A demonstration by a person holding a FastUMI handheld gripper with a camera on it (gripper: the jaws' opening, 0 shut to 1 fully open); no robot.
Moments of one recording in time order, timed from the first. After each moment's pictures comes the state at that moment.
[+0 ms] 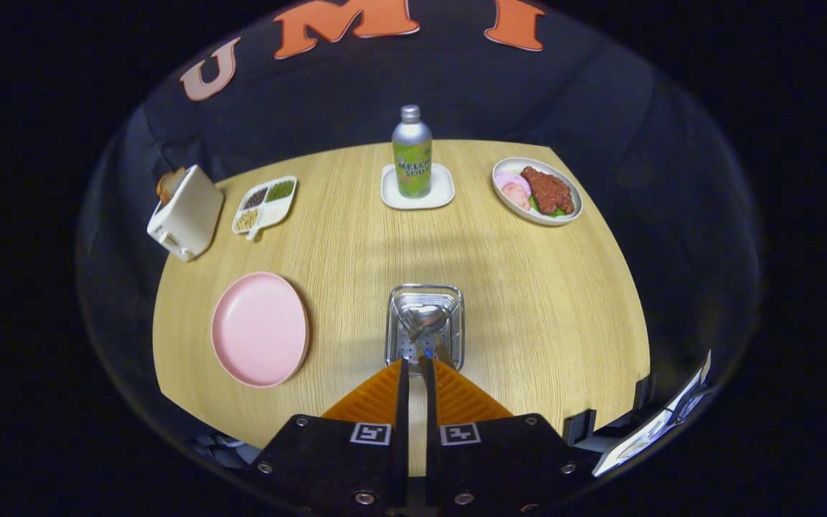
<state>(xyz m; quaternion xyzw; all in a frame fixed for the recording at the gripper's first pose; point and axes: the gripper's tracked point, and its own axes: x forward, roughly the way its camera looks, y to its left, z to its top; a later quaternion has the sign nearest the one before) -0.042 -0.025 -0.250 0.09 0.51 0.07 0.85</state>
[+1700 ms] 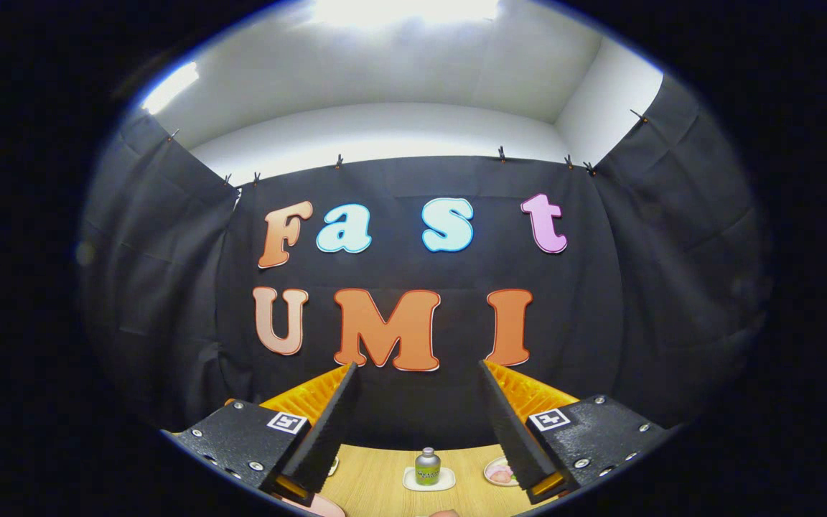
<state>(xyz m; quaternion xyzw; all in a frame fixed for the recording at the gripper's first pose) 0.004 -0.078 0.106 0.10 -0.13 0.06 0.99</state>
